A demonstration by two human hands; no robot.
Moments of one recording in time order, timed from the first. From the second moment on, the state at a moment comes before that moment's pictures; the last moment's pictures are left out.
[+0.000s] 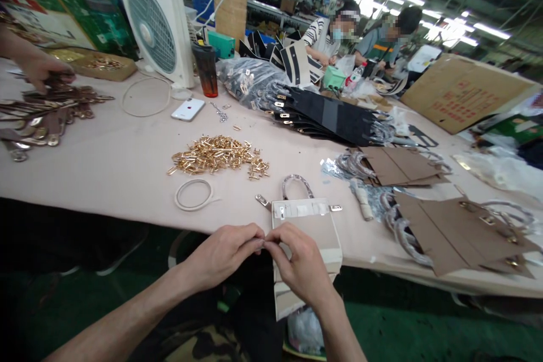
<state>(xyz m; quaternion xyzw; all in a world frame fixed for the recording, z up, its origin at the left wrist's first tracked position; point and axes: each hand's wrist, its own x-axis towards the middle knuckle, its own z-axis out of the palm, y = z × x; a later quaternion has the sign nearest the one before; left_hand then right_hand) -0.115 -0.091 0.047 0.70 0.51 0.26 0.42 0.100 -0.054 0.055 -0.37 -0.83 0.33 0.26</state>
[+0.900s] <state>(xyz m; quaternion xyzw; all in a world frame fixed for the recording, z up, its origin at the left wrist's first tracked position) -0.107 -0.079 -0.024 0.40 0.49 0.38 0.67 0.124 0.029 0.025 -0.41 -0.80 0.37 0.24</state>
